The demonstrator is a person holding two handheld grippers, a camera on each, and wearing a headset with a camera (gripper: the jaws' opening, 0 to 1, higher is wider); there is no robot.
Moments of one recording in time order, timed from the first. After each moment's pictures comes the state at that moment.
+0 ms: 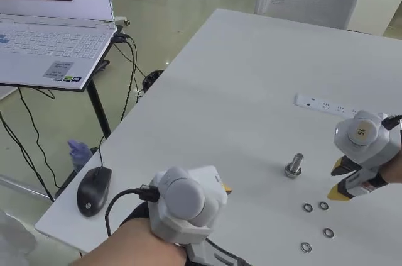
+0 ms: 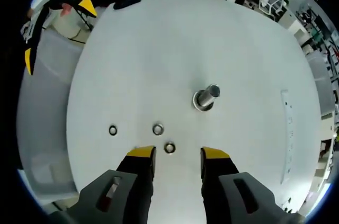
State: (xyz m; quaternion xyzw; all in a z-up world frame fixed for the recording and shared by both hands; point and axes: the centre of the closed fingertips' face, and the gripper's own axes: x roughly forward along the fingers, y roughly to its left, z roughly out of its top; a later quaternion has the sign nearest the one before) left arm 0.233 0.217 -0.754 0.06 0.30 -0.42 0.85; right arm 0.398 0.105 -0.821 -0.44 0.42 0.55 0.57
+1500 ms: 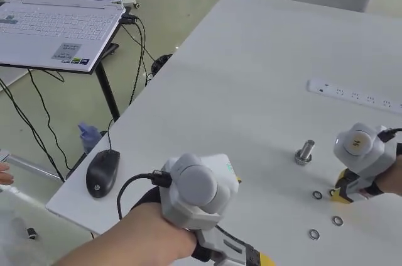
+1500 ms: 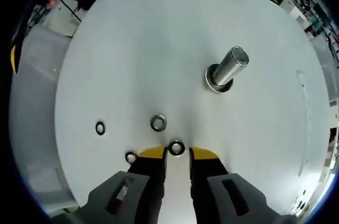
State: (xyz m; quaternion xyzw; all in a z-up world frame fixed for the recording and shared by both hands) left arm 0.228 0.215 -0.762 0.06 0.31 -0.43 0.85; right arm 0.388 0.095 -0.870 -0.44 0.46 0.53 0.57
